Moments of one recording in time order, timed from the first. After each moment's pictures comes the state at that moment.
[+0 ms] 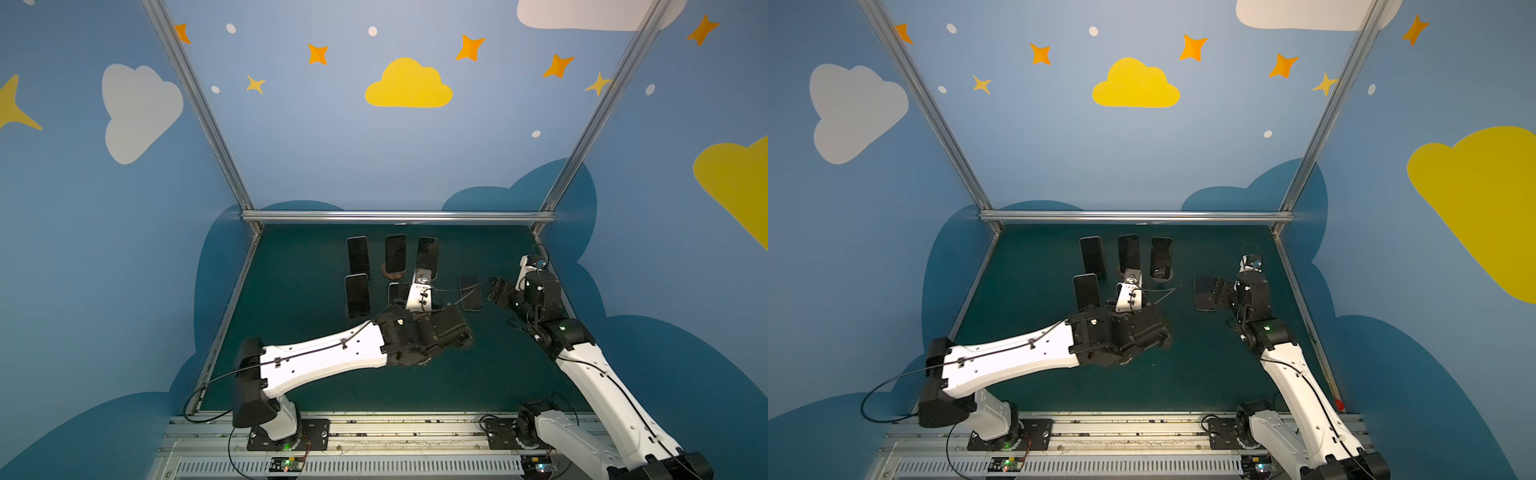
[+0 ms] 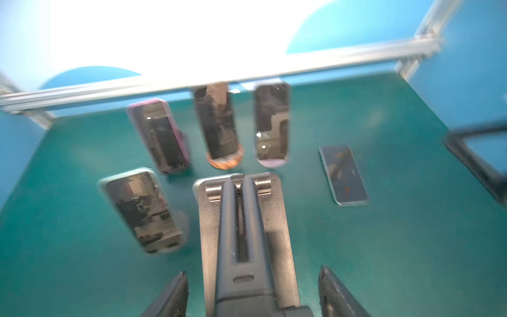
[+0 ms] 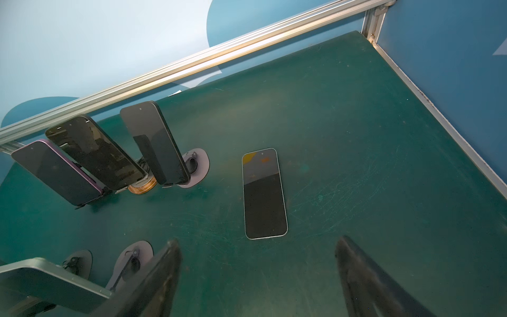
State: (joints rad) left arm -1.21 1.55 1.55 -1.00 -0.90 -0.88; right arm 0.25 0.94 0.79 -0.39 0.15 0.39
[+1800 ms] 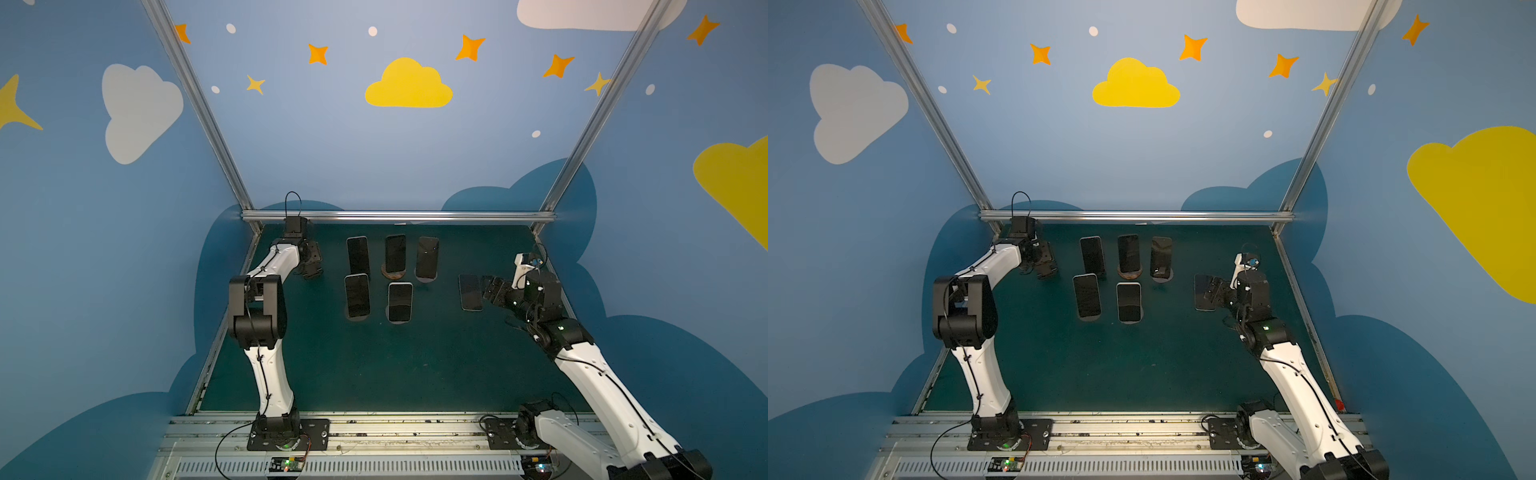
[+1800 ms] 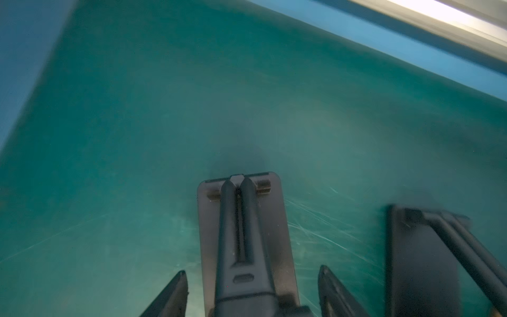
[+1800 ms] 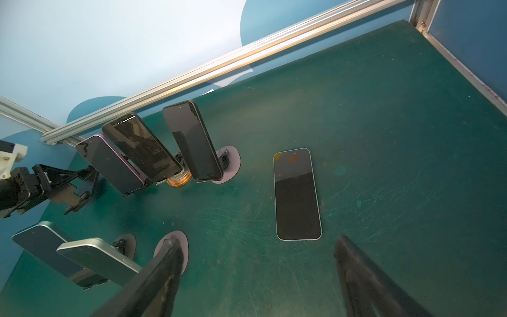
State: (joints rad) left arm 0.04 2.04 1.57 -0.47 -0.06 -0.27; right arm 0.25 0.95 0.77 -0.32 0.02 0.42
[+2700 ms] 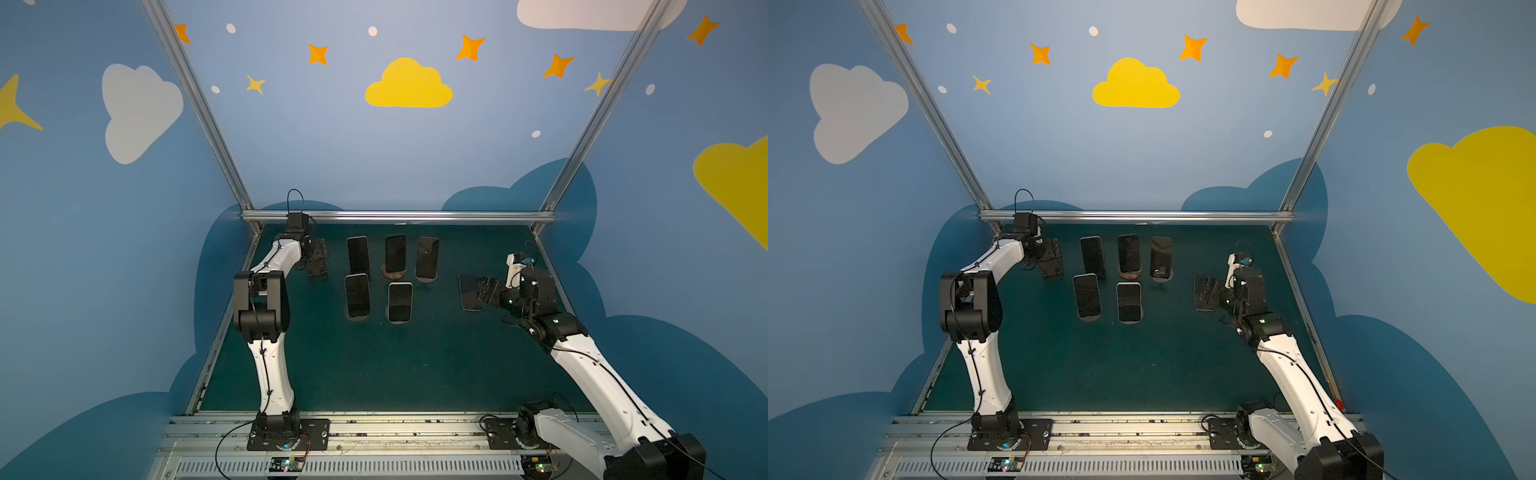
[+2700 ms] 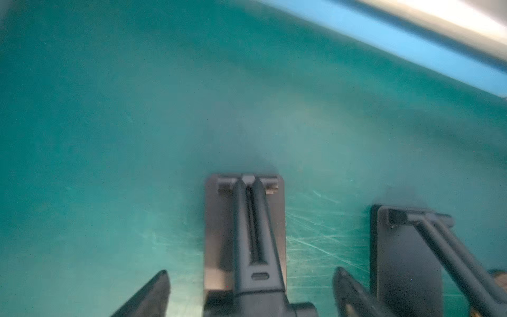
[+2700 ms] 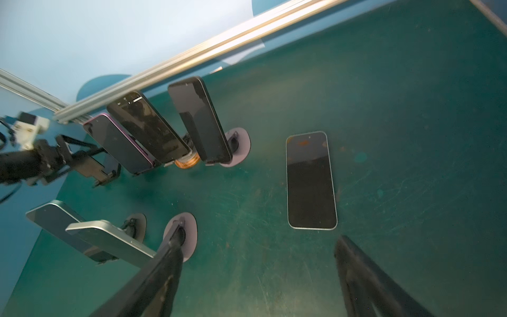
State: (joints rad) left arm 0.04 2.11 1.71 -0.55 -0.03 -0.29; right arm 0.25 1.03 0.80 -0.35 -0.07 0.42
